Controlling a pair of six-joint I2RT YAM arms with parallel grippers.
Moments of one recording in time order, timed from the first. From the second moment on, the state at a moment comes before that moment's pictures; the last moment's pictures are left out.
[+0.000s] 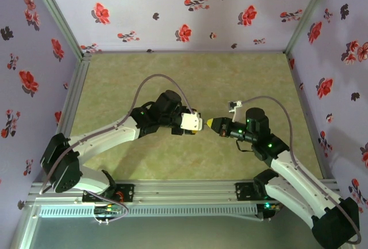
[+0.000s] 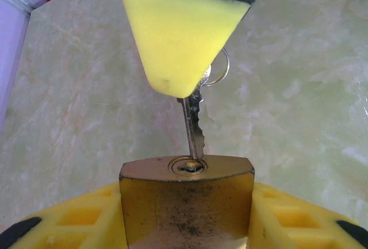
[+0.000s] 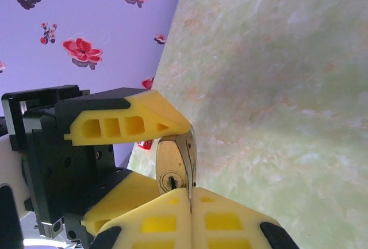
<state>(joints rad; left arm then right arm) -0.94 1.41 1.06 -0.33 0.27 0.81 0.52 0.76 0.50 -0.11 -0.54 0.82</state>
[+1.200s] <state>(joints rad) -0.94 1.45 1.11 -0.45 0.26 0.74 0.60 0.83 0.50 -0.06 -0.47 0.77</state>
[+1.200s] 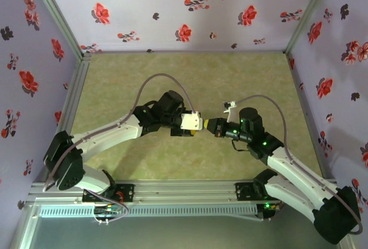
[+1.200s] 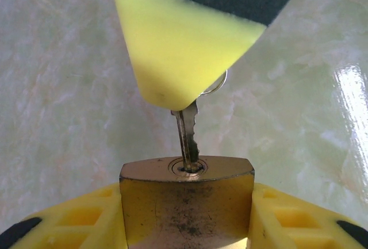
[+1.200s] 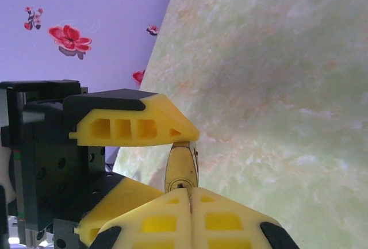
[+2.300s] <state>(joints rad) -0.91 1.46 1.14 -0.54 0.25 0.58 0.61 0.97 0.44 0.23 -0.49 0.77</state>
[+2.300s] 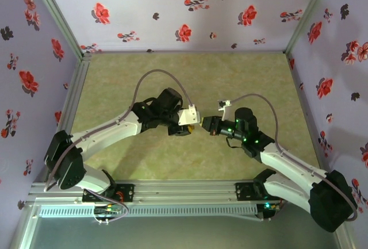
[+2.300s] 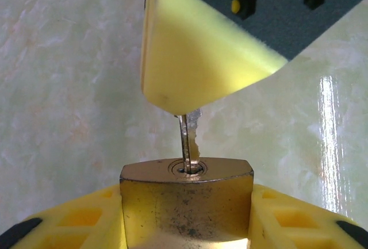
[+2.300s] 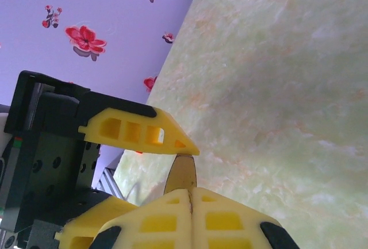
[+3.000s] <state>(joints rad) -0.90 1.49 1.10 -0.48 0.40 0.67 0.64 0.78 0.49 -0.16 -0.36 0.76</state>
